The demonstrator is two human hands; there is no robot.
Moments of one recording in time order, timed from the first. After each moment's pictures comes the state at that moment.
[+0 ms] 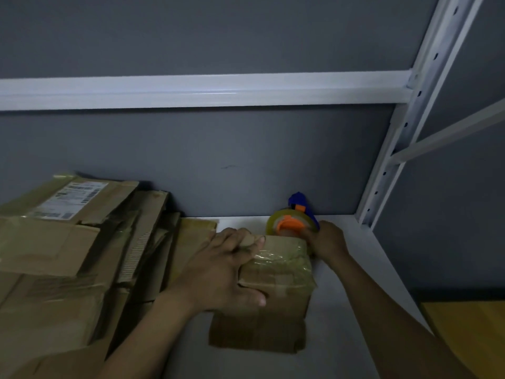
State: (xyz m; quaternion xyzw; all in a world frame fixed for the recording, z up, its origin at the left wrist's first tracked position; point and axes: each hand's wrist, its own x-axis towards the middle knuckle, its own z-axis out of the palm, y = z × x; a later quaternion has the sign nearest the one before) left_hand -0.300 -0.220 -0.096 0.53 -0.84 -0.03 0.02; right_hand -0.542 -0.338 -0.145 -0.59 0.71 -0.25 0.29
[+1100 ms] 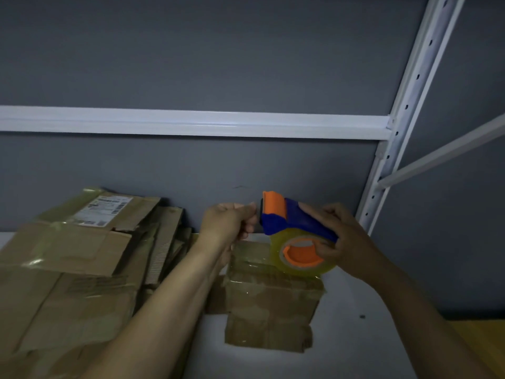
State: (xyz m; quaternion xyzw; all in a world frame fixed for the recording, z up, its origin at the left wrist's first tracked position) left_hand -0.322 -0.205 0.007 0.52 -0.41 -0.48 0.58; right_hand -0.549 -0.241 -0.035 -0.84 0.40 -0.35 0.13
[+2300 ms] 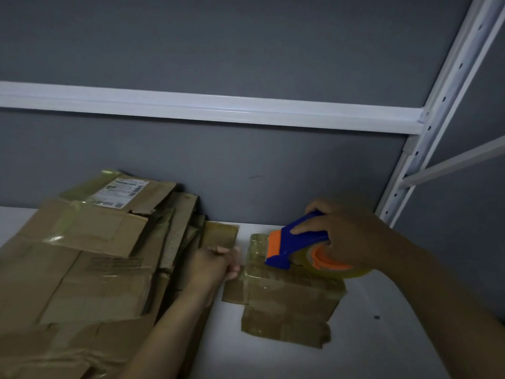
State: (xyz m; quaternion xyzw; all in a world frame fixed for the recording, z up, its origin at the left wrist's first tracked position) left_hand -0.275 -0.195 -0.106 0.63 -0.33 -0.46 0.53; right_hand -0.513 -0.232 0.010 -0.91 0.40 -0.06 -0.05
